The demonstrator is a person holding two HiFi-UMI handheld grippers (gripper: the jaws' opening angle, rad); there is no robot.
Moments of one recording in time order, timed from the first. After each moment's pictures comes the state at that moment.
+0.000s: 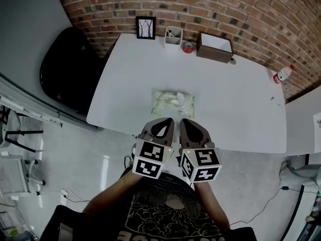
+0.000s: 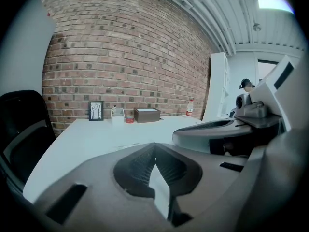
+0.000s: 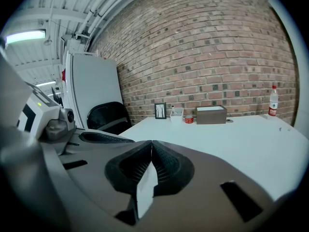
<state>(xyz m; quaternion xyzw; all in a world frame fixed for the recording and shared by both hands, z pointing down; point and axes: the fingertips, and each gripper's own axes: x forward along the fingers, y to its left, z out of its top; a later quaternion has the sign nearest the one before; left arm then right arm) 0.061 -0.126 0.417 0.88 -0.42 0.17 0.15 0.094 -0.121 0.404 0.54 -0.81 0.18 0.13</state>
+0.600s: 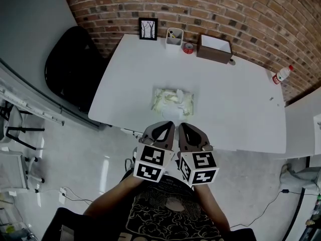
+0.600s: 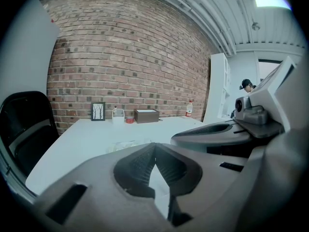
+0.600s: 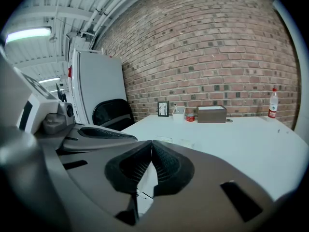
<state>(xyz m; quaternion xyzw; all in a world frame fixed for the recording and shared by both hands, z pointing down) 0.066 -0.092 0.414 0.87 -0.44 0.16 0.14 0.096 -0.087 0.409 0.53 -0.82 0.17 0.15</state>
